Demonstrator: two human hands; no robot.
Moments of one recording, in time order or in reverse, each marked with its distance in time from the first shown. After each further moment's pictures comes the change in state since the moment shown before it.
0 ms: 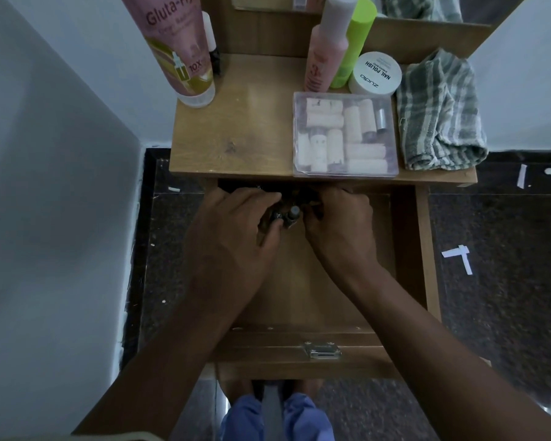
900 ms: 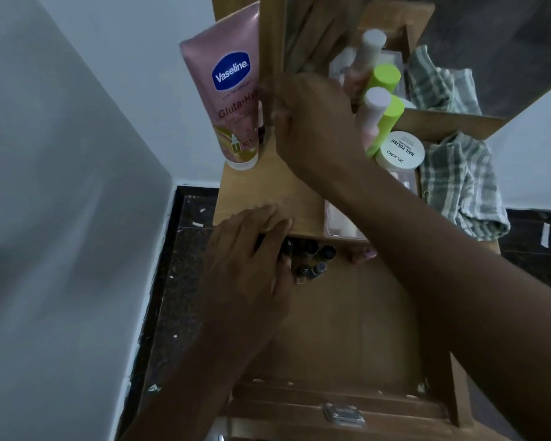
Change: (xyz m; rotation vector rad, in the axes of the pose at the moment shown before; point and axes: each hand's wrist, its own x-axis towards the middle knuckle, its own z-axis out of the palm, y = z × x) left_hand 0.014 -0.014 -0.014 -0.005 0.205 0.105; right_hand 0.145 -0.122 -0.046 0.149 0.212 -0.566
